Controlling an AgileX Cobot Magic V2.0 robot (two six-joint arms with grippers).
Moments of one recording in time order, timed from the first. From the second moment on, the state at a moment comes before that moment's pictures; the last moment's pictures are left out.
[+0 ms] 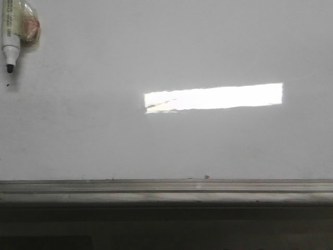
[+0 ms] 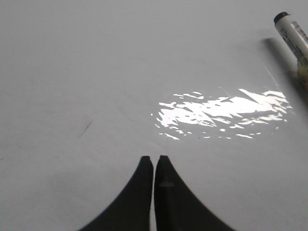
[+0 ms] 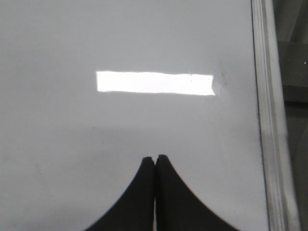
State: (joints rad) left arm -0.06 -0.01 0.00 -0.10 0.04 0.09; right arm -0.08 -0.01 0.01 0.11 0.14 -0.24
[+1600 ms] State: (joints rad) left arm -0.22 0.67 -0.49 -1.10 0.43 0.73; right arm -0.03 0.38 -0.35 0.57 0.46 -0.27
